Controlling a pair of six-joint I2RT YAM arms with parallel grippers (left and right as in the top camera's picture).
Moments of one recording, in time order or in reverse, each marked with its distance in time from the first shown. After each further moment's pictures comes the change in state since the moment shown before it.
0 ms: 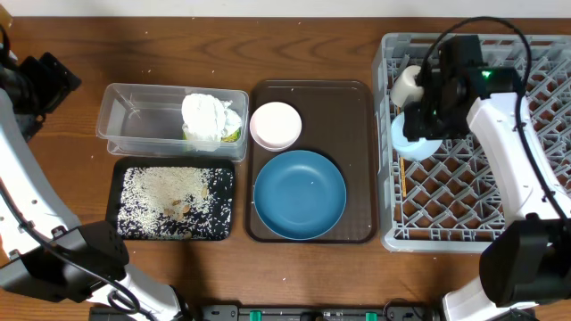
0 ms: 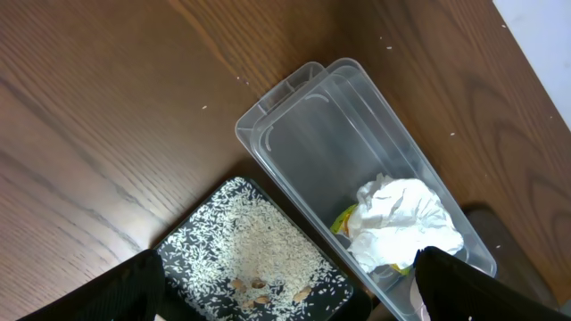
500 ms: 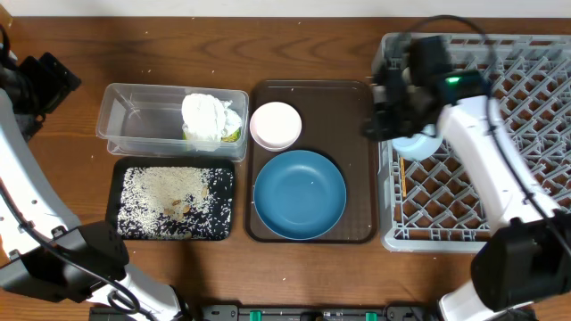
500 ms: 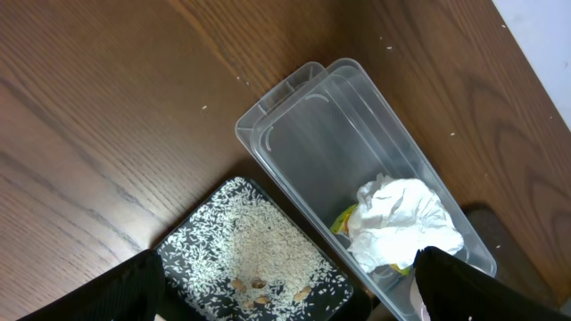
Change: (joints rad) left arm 0.000 0.000 0.000 0.000 0.000 0.000; right arm 0.190 0.000 -0.008 0.119 -0.279 -0.017
